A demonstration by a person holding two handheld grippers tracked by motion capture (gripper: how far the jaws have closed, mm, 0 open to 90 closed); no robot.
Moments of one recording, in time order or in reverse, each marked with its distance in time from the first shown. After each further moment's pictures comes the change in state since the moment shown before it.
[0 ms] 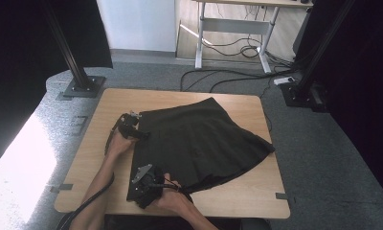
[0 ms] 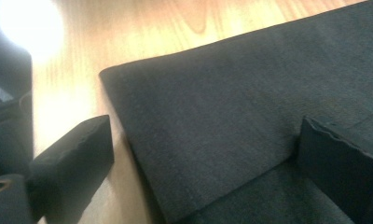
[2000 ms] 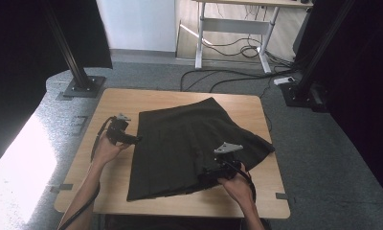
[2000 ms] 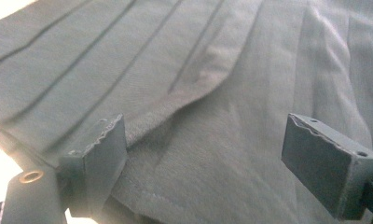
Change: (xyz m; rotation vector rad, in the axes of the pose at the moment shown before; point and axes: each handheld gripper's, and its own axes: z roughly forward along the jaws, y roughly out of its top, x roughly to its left) left arm -0.011 -0.011 -0.075 -0.025 -0.060 0.024; right arm -0.095 -0.134 -0.171 -0.159 -0.361 0.433
